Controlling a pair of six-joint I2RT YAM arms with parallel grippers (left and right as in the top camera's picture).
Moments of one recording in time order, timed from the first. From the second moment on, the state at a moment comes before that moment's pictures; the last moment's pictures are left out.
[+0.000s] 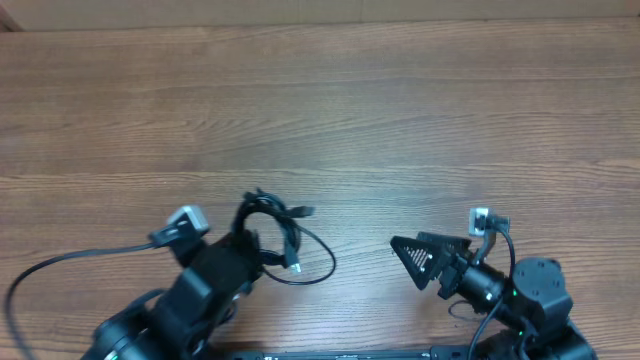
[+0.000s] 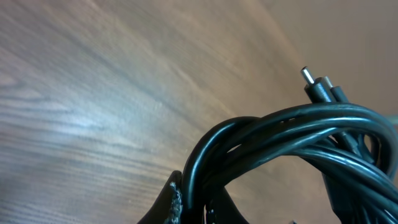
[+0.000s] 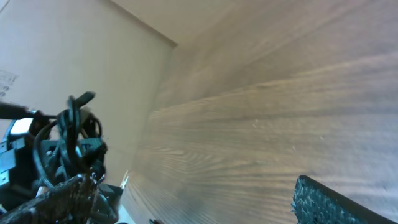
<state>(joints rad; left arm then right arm) -0.75 0.66 0.92 -1.03 -0.35 -1.29 0.39 0.34 0.45 -0.42 -0.46 0.83</state>
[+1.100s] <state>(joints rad) -0.75 0.76 0.90 -1.10 -0.15 -1.97 0.80 1.09 0.47 0.00 -0.37 1.27</state>
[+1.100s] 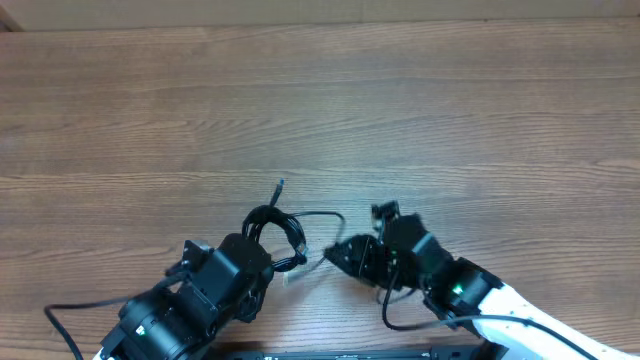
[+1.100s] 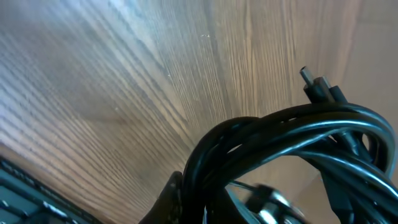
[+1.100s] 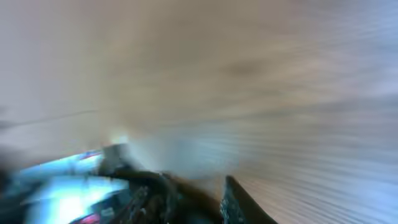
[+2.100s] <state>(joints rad) -0.75 0.85 0.90 -1.10 -0.24 -1.86 0.75 1.03 0.47 0.07 -0.73 0.97</state>
